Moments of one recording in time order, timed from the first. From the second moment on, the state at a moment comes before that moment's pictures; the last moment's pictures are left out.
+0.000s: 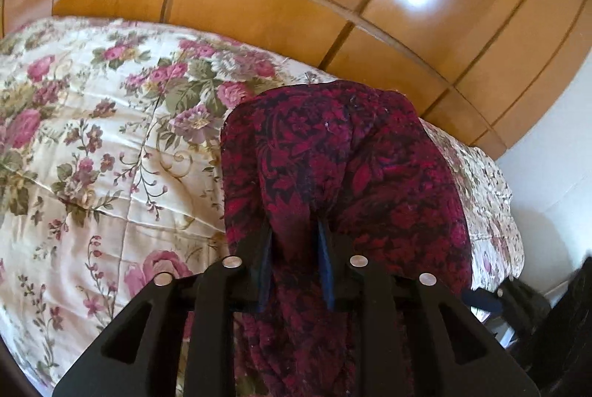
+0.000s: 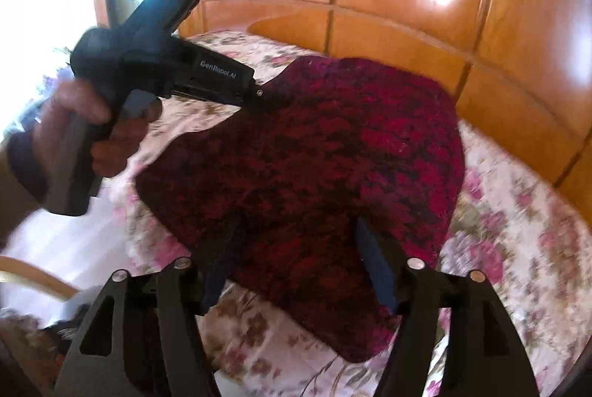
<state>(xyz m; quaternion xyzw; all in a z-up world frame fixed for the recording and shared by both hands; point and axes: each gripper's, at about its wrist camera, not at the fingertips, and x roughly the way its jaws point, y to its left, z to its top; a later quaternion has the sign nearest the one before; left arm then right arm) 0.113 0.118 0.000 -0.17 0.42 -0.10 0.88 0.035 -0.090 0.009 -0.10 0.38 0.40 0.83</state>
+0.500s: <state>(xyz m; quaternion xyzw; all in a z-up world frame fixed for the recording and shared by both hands) 0.102 0.097 0.001 -0.12 0.39 -0.04 0.91 0.171 -0.073 0.004 -0.06 0.43 0.27 0.86</state>
